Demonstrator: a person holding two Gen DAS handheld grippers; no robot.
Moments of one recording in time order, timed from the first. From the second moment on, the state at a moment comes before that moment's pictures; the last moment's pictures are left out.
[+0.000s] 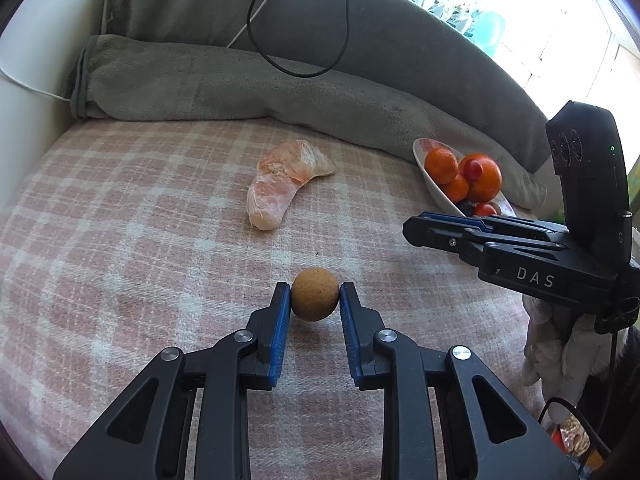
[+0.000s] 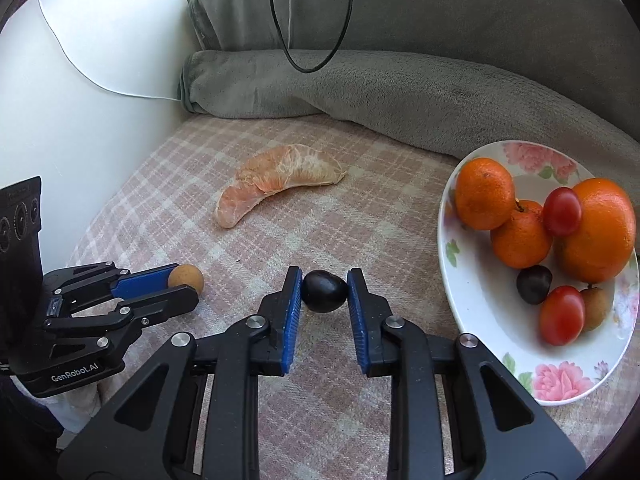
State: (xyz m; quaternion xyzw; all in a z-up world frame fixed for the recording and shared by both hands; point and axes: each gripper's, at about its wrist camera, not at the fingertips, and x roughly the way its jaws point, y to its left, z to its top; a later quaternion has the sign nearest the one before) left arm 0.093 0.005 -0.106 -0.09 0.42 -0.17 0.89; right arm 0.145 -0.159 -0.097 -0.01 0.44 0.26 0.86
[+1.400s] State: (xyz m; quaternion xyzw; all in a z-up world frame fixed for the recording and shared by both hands) left arm 0.122 -0.127 -0.061 -0.03 0.38 -0.29 0.88; right arm 0.137 -0.308 -0.030 0.06 0.35 0.17 0.92
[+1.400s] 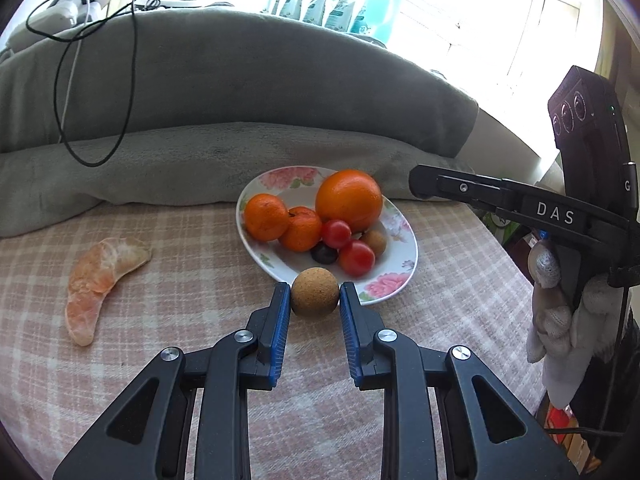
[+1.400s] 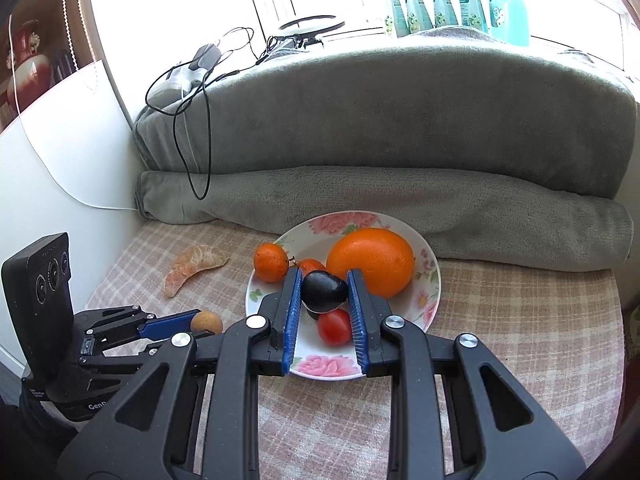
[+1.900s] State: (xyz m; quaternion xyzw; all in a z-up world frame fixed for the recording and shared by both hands) left arm 0.137 -0.146 -0.063 -0.02 0.38 -0.30 0.87; right arm 0.180 -0.295 -0.031 0.05 0.35 0.18 0.92
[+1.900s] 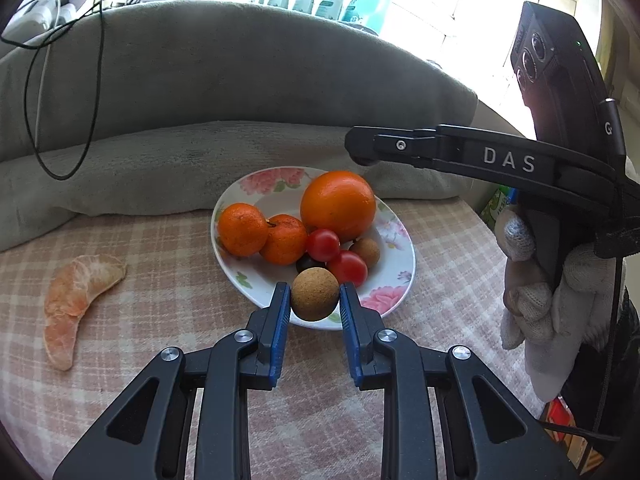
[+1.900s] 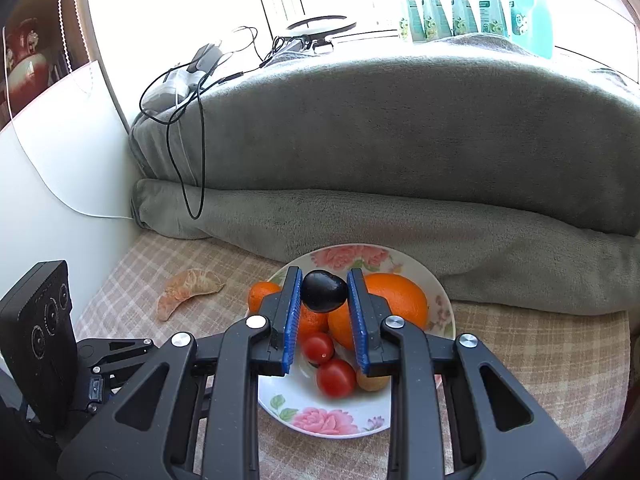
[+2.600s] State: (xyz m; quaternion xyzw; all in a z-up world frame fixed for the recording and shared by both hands) left arm 0.146 -0.153 -0.065 -0.01 0.39 -0.30 0.87; right arm 0.210 -0.282 -0.046 0.04 0.37 0.18 0.91
